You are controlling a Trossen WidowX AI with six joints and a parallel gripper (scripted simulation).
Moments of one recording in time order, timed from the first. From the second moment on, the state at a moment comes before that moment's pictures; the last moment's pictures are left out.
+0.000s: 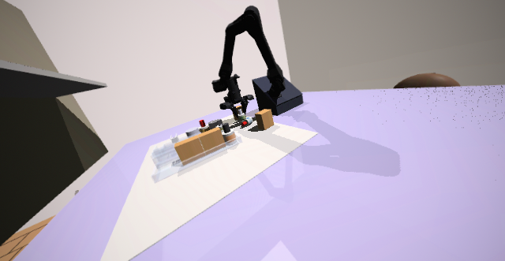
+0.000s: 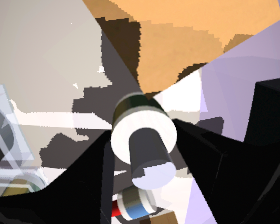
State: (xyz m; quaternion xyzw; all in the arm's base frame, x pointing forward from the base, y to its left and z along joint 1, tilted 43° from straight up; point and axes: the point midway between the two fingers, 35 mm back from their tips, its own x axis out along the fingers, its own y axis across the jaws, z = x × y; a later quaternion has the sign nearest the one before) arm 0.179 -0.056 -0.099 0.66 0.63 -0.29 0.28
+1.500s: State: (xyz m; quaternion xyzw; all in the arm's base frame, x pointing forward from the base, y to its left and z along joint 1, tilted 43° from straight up) arm 0.235 -0.094 -0.022 0.50 0.69 -0.04 0.51
